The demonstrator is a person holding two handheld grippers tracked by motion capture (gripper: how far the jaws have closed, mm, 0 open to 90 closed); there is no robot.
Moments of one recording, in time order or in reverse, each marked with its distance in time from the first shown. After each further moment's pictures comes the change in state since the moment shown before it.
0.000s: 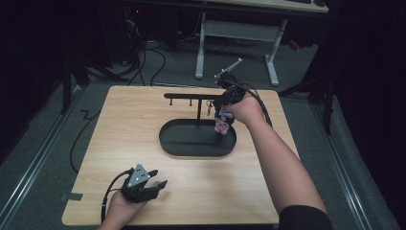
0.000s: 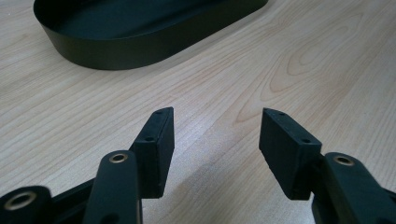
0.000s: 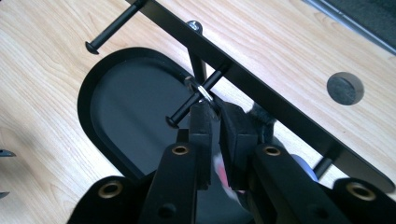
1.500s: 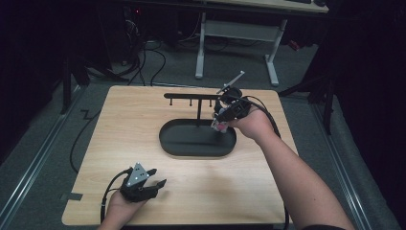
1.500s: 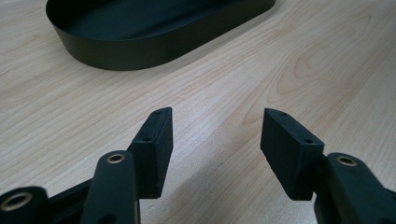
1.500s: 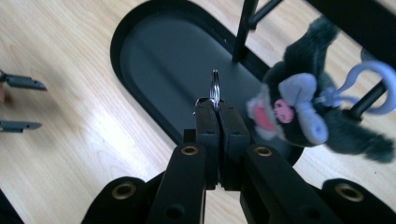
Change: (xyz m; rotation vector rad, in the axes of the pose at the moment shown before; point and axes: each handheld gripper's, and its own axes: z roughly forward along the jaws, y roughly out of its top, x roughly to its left) left arm 0.002 0.001 -0.002 -0.007 0.020 -0.012; right arm 0.029 -0.036 -0.021 0.074 0.041 -0.077
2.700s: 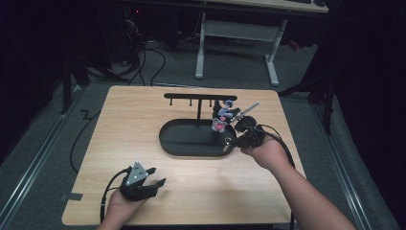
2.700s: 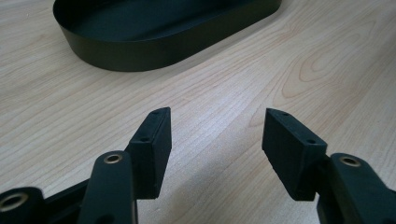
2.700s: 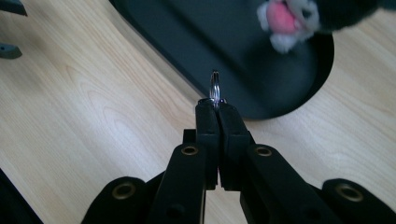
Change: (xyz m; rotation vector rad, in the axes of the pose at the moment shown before) left arm 0.002 0.001 0.001 -0.007 0.005 -0.010; right arm 0.012 -0.084 0.011 0.025 -0.014 0.016
